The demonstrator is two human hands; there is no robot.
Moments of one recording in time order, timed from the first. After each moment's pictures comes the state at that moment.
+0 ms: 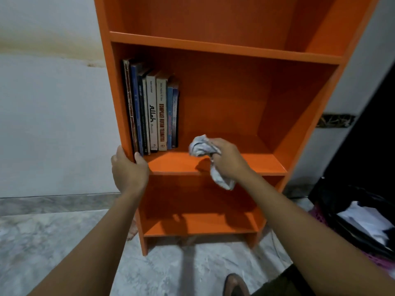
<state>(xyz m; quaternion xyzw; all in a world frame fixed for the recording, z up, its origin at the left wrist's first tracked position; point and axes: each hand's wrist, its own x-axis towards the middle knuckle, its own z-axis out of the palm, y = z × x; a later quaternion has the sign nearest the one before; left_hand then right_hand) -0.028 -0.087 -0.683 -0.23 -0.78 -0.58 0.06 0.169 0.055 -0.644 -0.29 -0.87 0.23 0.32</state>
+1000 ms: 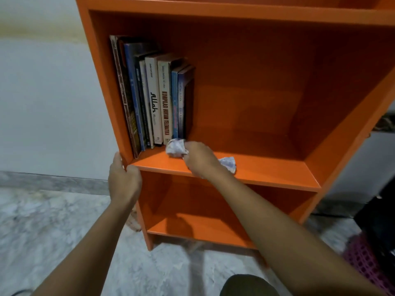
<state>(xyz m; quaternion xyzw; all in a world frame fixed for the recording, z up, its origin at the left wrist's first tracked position) -0.011 -0.083 -0.709 -0.17 -0.80 -0.58 0.01 0.075 0.079 -0.677 -0.29 -0.93 0.17 0.15</state>
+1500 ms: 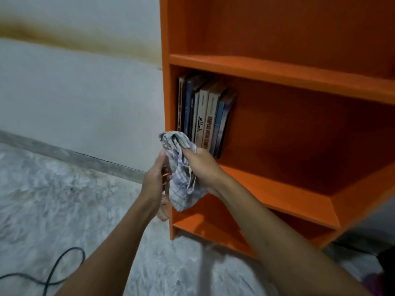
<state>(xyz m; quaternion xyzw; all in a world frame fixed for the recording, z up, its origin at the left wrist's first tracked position) 0.011 -0.136 -0.626 -0.14 -0.60 -0.75 -0.26 0.061 -0.025 -0.583 -0.20 -0.70 0.68 0.12</state>
